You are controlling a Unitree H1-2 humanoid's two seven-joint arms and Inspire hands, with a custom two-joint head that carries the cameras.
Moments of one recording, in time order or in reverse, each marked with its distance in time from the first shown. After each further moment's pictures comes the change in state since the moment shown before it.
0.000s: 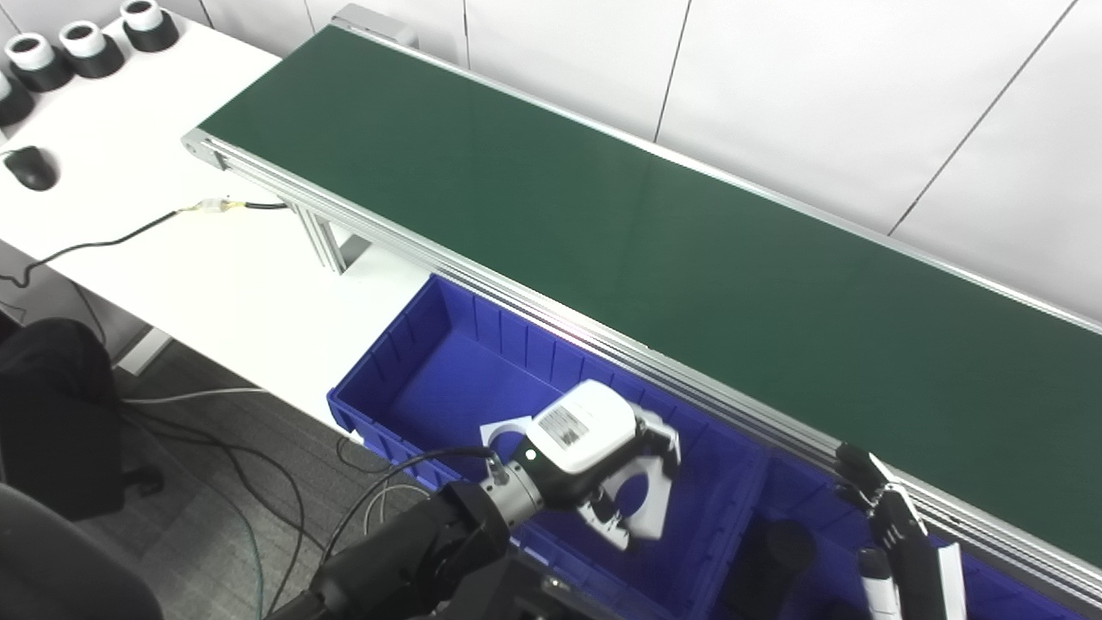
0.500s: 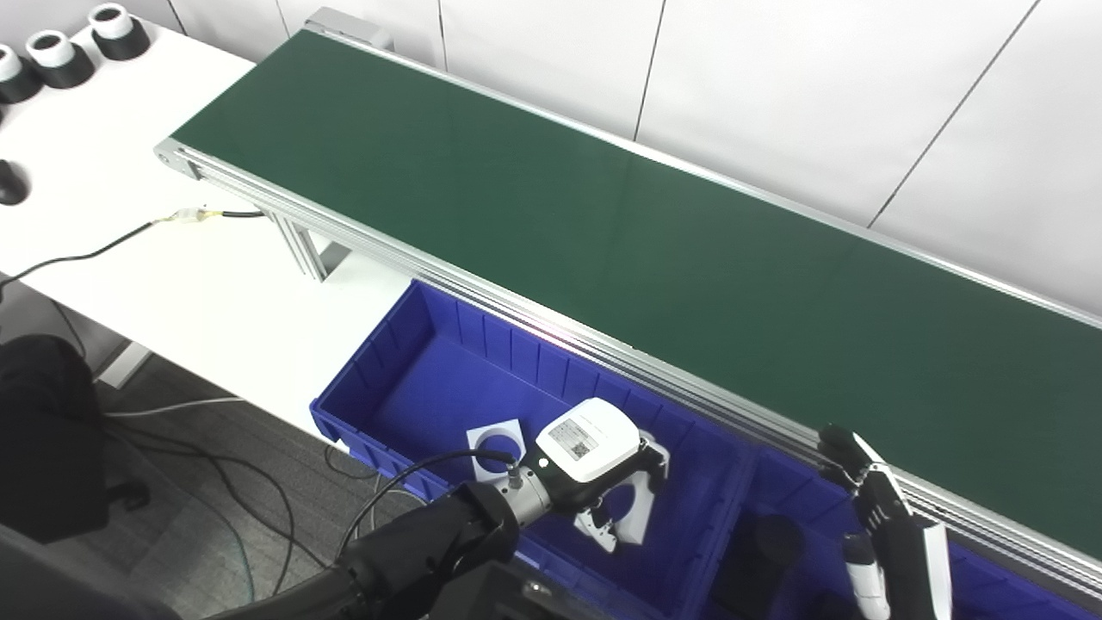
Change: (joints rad) left arm -0.118 -0.015 -0.083 0.243 0.019 0.066 0.091; right arm 0.027 0.022 -0.011 -0.061 -0.013 0.026 0.011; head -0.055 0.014
